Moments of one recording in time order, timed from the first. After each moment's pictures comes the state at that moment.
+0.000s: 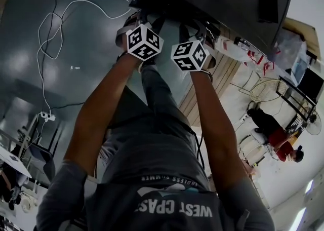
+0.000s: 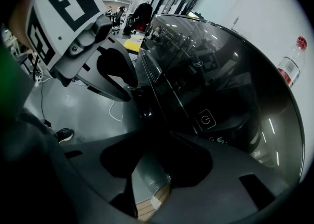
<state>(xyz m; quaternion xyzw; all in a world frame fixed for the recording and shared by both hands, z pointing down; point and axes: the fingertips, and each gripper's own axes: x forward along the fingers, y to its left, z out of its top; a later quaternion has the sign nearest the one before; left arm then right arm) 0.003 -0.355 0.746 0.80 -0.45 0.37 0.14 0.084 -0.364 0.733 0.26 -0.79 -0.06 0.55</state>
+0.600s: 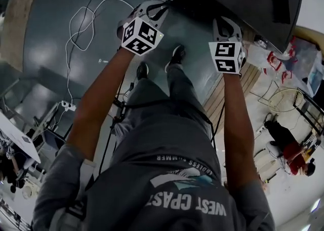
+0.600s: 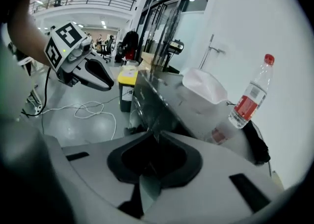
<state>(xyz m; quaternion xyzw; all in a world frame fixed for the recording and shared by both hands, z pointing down) -0.099 -0.316 0.629 0.81 -0.47 0.35 0.08 0.053 -0.365 0.617 0.30 -0.86 -0.02 0.42</state>
